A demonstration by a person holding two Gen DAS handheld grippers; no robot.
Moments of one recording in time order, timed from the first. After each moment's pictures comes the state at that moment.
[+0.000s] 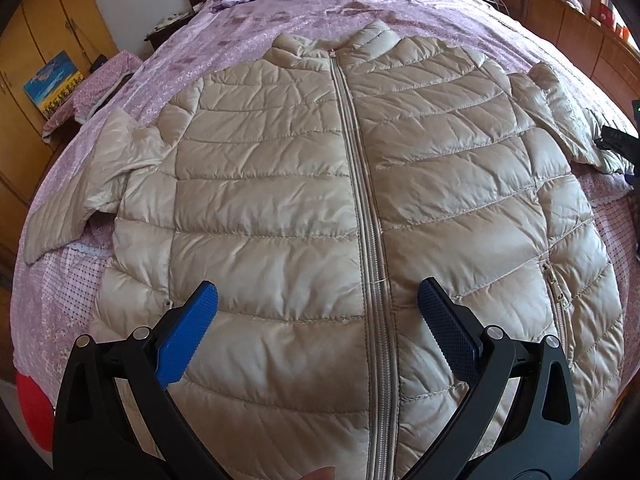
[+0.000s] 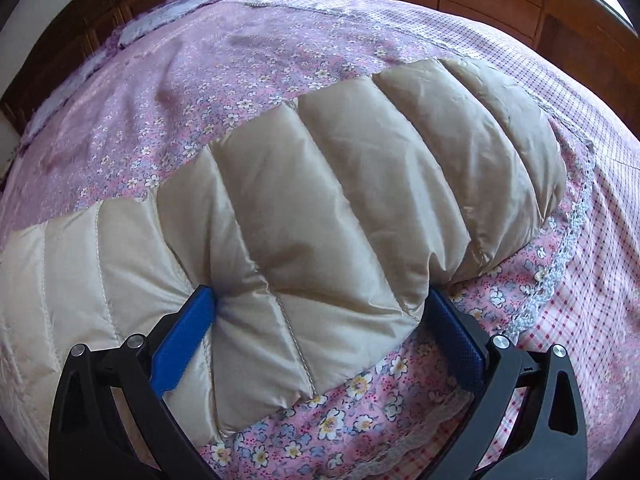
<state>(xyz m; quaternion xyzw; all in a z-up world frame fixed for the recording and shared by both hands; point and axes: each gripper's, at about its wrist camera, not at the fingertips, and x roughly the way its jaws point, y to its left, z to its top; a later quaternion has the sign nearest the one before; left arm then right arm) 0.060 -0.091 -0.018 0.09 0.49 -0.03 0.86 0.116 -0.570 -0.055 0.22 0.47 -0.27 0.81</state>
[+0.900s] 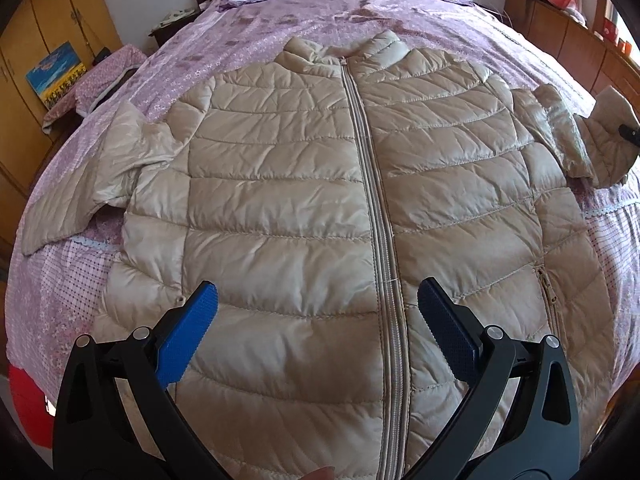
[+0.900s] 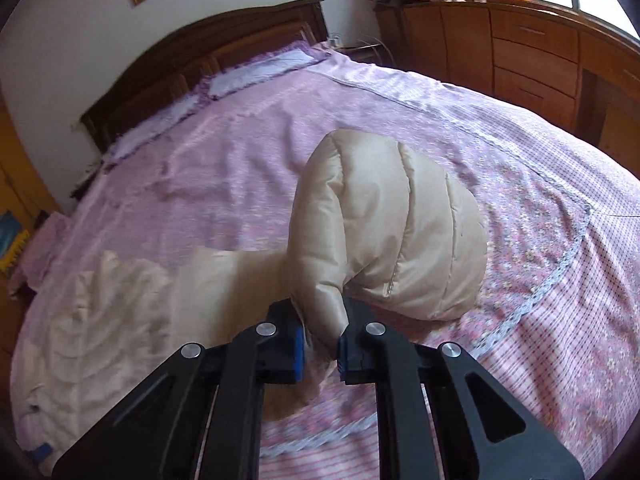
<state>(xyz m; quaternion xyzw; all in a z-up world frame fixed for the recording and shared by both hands) 0.058 -0.078 -0.009 0.07 0.49 -0.03 0.87 0.071 -0.490 0.043 0.21 0.34 -0.15 0.90</state>
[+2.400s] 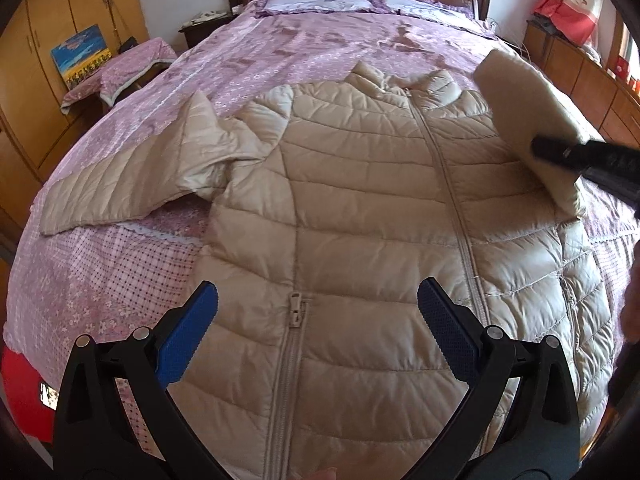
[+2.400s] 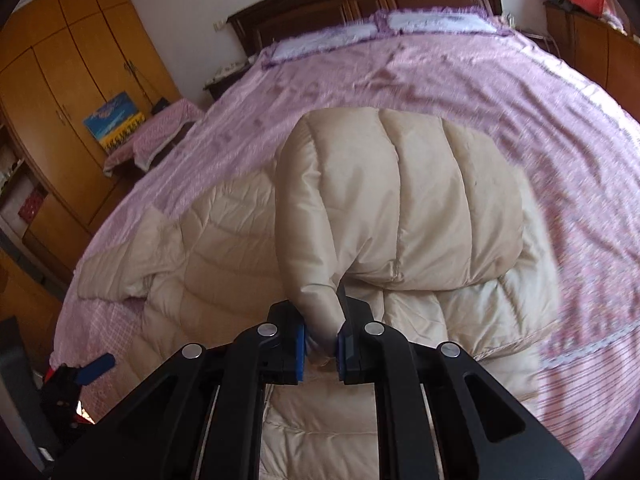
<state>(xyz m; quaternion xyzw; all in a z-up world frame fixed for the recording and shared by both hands) 0.047 0.009 0.013 0.03 0.46 -0.01 0.89 0.104 -0.206 0.039 0.13 0.42 0.09 0.89</state>
